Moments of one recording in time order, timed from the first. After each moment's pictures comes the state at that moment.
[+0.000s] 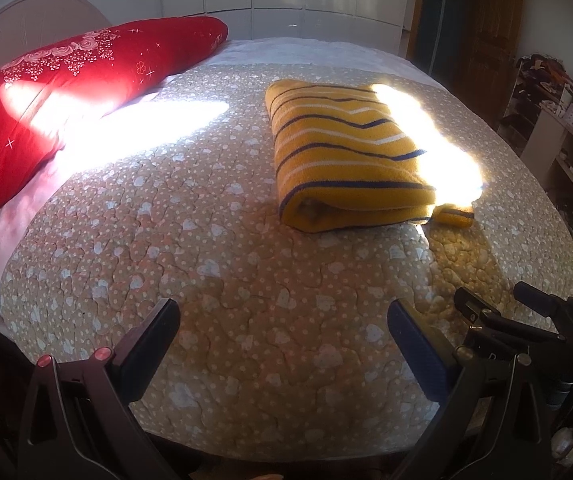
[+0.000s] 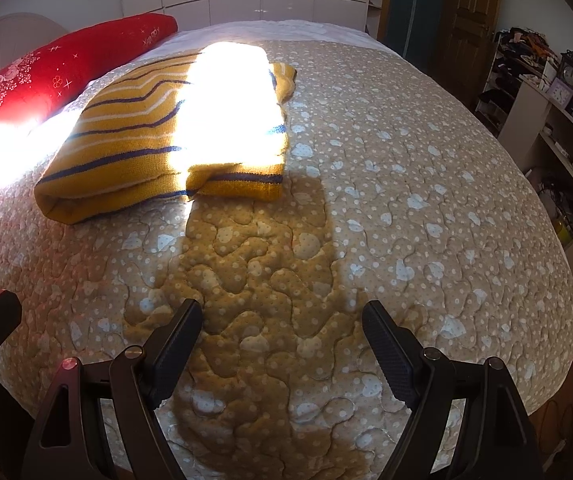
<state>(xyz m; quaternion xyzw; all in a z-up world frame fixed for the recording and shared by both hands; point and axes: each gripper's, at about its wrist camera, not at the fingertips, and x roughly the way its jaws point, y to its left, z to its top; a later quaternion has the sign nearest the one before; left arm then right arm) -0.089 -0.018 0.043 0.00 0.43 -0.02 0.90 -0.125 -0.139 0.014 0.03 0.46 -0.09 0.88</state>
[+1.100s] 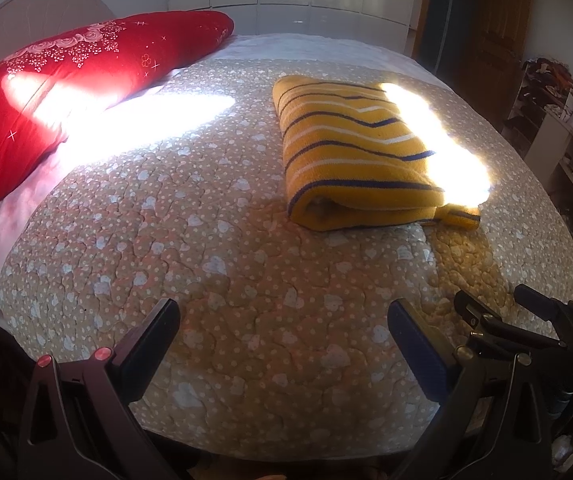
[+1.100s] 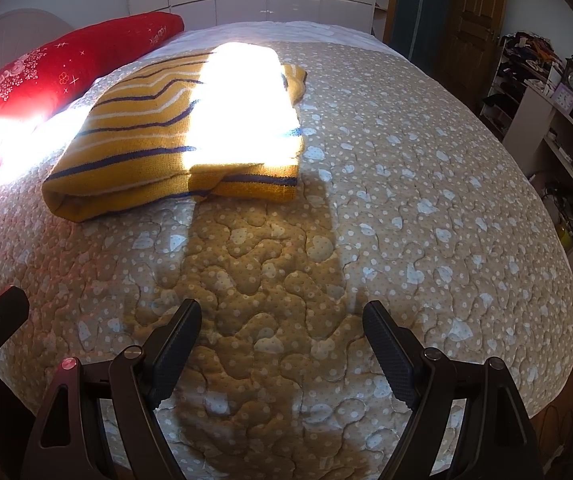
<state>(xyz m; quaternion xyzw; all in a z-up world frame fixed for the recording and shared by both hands) -0.085 -0.013 0.040 -0.01 0.43 -0.02 0.90 -0.122 -0.133 0.015 0.03 0.46 -0.08 0.88</state>
